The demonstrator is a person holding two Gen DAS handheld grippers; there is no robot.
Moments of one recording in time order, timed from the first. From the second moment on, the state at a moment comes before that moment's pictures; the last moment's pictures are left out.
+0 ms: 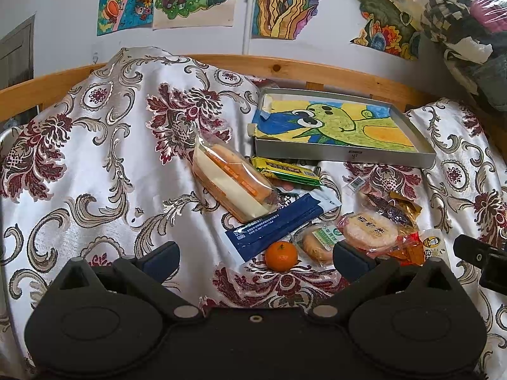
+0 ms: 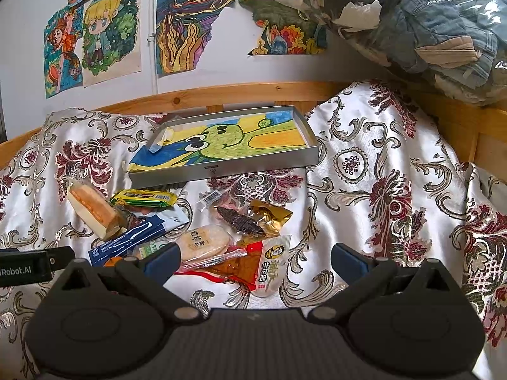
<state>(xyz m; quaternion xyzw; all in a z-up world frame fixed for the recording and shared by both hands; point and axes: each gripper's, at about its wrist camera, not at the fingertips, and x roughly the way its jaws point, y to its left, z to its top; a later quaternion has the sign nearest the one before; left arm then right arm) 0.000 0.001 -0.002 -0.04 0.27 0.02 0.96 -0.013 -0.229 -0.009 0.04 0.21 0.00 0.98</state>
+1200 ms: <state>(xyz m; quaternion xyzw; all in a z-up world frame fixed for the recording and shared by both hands) 0.010 0.000 0.004 -0.02 0.26 0.01 0.97 -0.012 -0.226 0.001 0.02 0.21 -0.01 0.98</state>
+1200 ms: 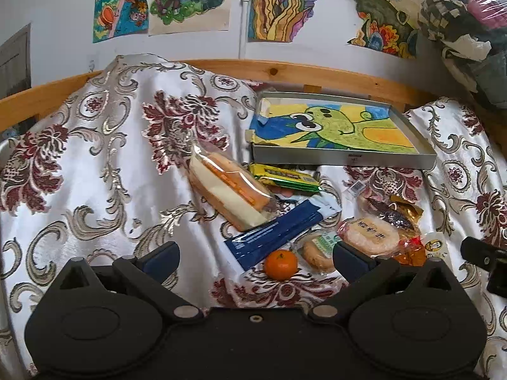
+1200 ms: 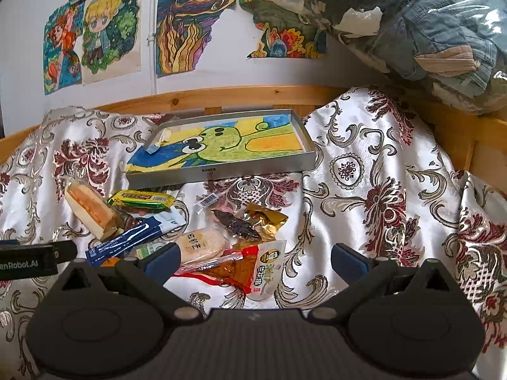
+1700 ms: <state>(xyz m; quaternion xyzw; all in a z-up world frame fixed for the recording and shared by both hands) 0.077 -0.019 0.008 0.02 0.27 -0.10 0.96 0.048 -0.243 0.004 -0.03 0.23 0.10 0.97</state>
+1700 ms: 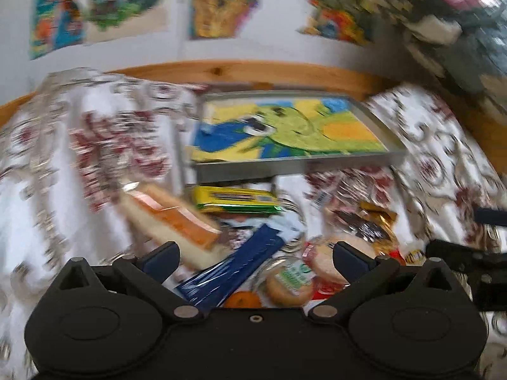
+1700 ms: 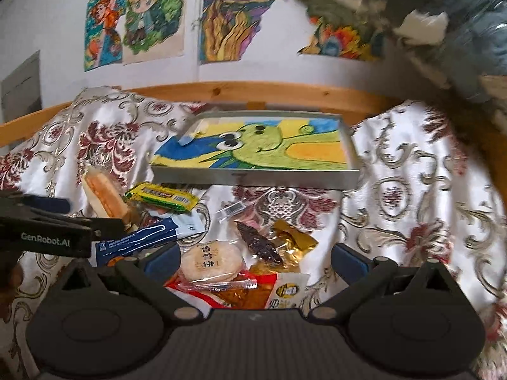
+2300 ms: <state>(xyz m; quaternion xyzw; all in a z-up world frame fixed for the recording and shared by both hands) 0.121 -0.017 -0.045 0.08 0.34 -0.25 0.90 0.129 -0.231 -0.027 -0.02 0.32 0.26 0.91</state>
